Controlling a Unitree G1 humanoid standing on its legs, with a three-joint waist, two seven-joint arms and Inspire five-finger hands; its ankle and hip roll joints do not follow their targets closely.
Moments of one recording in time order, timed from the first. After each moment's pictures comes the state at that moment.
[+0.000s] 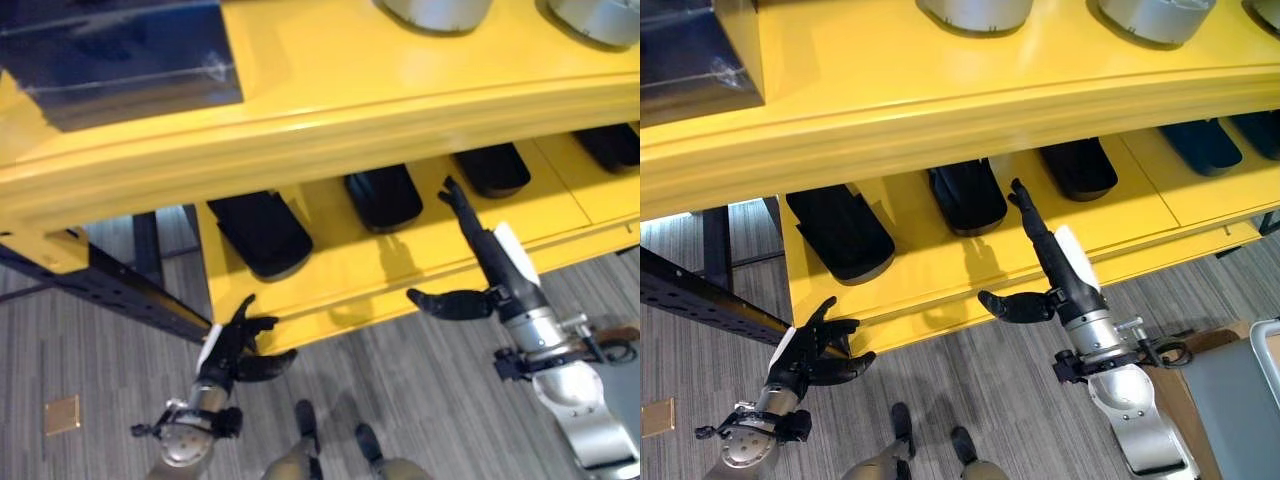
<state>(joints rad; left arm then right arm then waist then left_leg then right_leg) 0.30 0.48 -0.13 -0.09 -0.23 -0.05 0.12 0.07 -0.60 0.06 -0.41 0.03 -0.11 -0.02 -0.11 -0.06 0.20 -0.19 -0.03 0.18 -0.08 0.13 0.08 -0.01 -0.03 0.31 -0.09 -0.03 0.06</state>
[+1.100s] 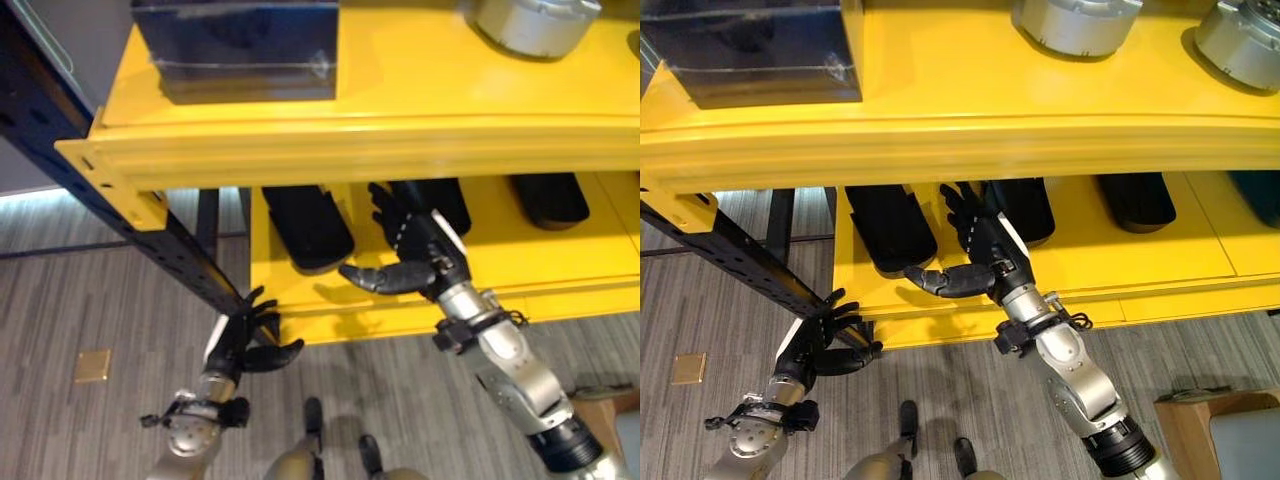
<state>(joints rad) 0.25 0.46 -0.15 -0.09 -0.27 -0.05 0.12 -0.27 -0.51 0.36 -0.25 0.63 -0.05 -0.04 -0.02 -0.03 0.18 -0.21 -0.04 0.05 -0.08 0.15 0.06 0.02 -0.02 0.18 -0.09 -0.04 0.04</state>
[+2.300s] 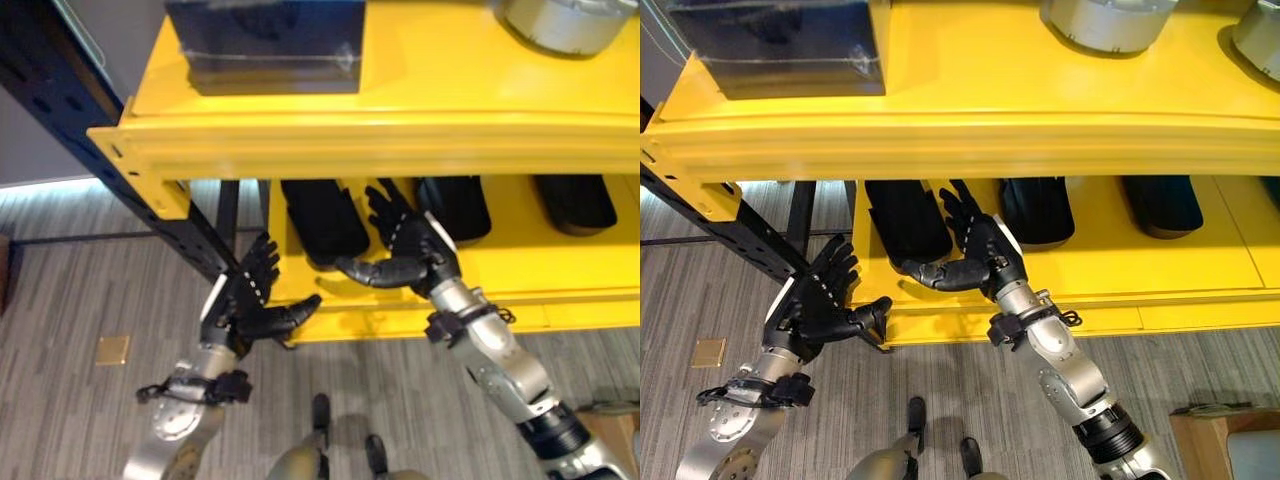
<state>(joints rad) 0.22 0.53 -0.15 -0.39 -0.62 -0.06 0.12 -0.30 -0.48 0.38 -0.17 0.67 -0.04 -0.08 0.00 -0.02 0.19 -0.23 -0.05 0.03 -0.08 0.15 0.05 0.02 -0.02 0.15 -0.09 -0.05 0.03</state>
